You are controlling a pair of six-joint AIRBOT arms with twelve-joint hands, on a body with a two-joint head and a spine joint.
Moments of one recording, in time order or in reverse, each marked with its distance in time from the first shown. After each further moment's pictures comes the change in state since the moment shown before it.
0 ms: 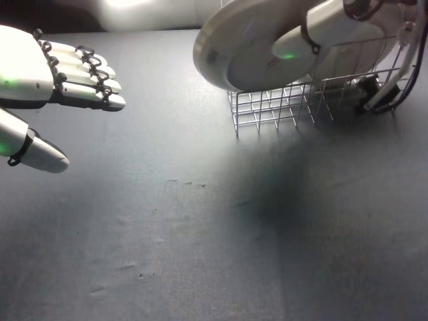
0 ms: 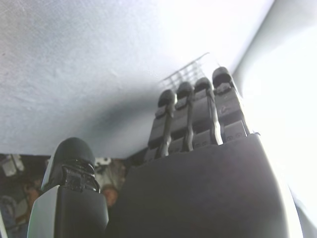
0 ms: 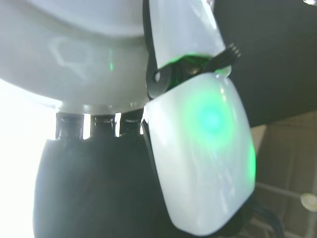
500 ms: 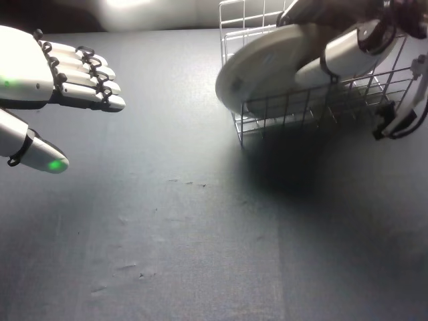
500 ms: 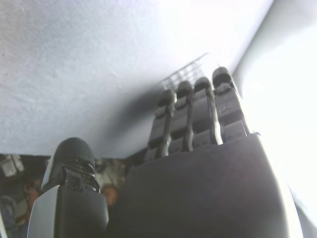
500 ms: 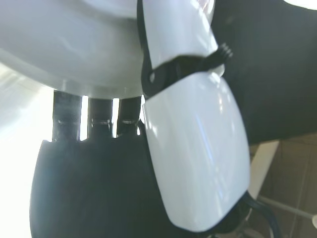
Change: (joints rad) left arm 0.000 0.000 0.000 0.000 0.000 0.000; right arm -0.119 -0.001 0.035 -0.002 0.033 -0.008
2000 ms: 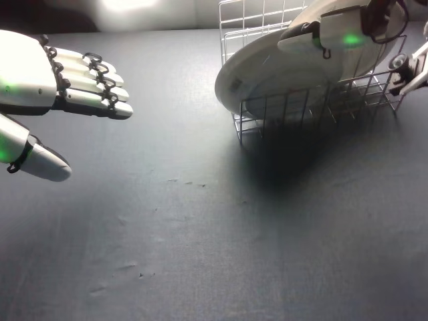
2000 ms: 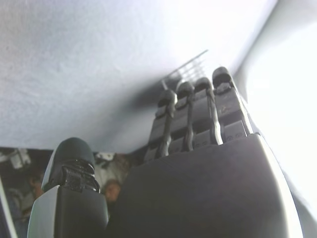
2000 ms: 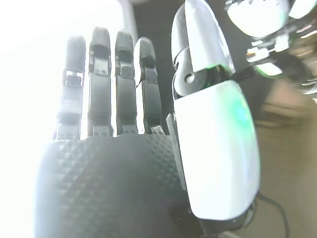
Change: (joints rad) left arm 0.009 0.002 -0.005 -0.045 -0.084 -0.001; right arm 0.078 0.071 -0.076 -0.599 0.233 0.008
